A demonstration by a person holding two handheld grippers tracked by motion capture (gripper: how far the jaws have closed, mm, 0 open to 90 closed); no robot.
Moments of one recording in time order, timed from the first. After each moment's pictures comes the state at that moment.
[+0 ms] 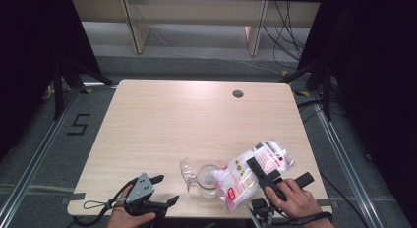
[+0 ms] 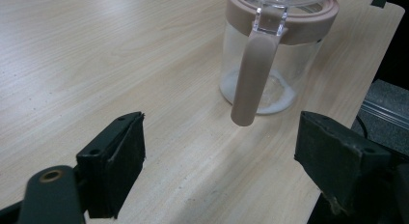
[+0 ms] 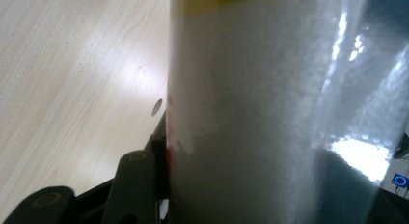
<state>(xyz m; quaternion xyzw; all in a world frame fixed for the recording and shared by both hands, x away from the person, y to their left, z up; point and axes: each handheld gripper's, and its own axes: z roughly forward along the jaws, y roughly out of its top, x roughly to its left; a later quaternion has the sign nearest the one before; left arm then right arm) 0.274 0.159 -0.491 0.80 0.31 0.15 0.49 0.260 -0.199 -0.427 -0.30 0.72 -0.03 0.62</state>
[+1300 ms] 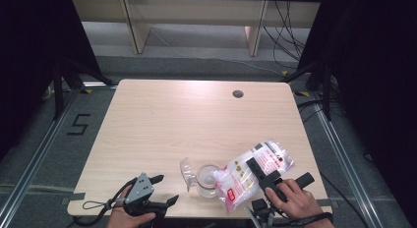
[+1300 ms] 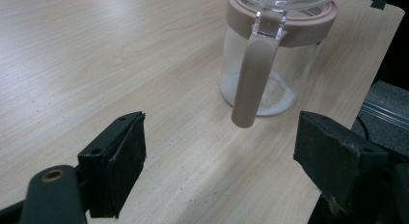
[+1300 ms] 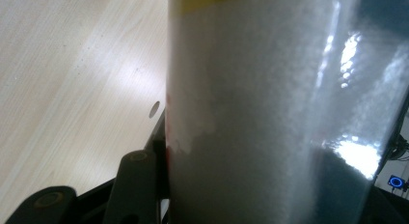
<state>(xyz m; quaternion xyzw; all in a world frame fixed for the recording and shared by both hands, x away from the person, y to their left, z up) 0.273 0.160 -0.490 0.80 0.31 0.15 0.49 0.256 -0.199 -0.427 -0.28 0.73 -0.03 0.62</state>
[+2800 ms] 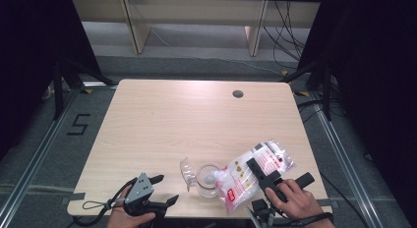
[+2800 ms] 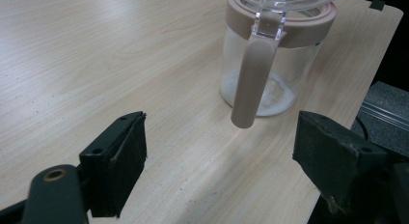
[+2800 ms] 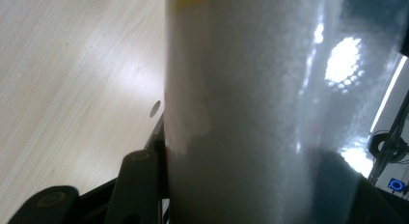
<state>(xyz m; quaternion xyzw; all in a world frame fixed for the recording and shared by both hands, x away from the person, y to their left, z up) 0.273 0.160 -0.490 0.80 0.31 0.15 0.50 0.256 -0.199 -0.427 -0.29 0.73 -0.03 0.62</state>
